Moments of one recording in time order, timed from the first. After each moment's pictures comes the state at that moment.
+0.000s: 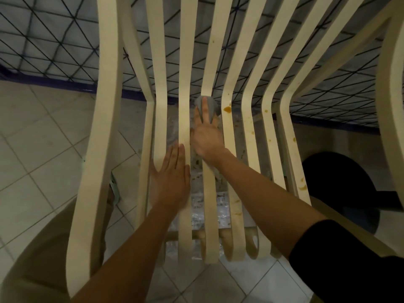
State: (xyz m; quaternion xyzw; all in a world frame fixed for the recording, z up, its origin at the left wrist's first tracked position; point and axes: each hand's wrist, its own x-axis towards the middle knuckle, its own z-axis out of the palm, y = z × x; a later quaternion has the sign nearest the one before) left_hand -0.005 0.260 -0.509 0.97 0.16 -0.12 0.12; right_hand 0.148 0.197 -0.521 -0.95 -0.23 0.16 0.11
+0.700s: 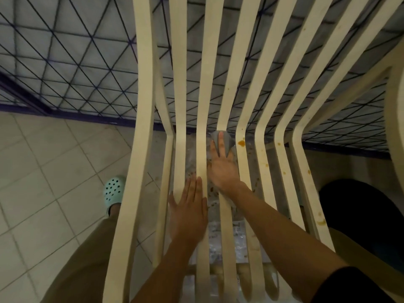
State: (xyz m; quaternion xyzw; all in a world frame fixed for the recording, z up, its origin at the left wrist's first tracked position) left_hand -0.007 0.264 -0.506 0.96 0.17 -0.14 0.16; right_hand 0.144 0.200 -0.515 -0.95 -0.23 0.17 0.14
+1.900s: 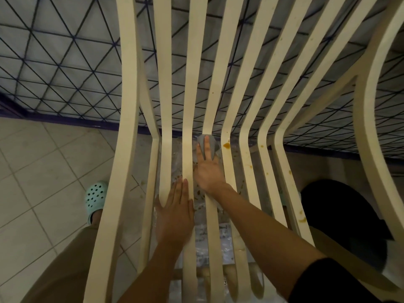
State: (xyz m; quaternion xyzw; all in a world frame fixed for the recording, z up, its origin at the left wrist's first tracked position) left_hand -0.006 0.262 -0.508 0.96 0.18 -0.13 0.17; right_hand 0.146 0.199 -0.525 -0.95 -0.23 0.19 0.11
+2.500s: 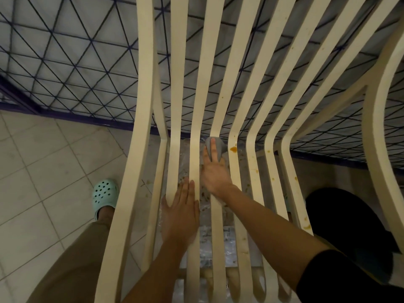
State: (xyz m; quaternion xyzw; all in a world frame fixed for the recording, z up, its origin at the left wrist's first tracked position) left_hand -0.008 0.262 -0.510 0.96 0.17 -0.14 0.18; right_hand 0.144 0.195 -0.514 -0.95 -0.24 0.17 0.08
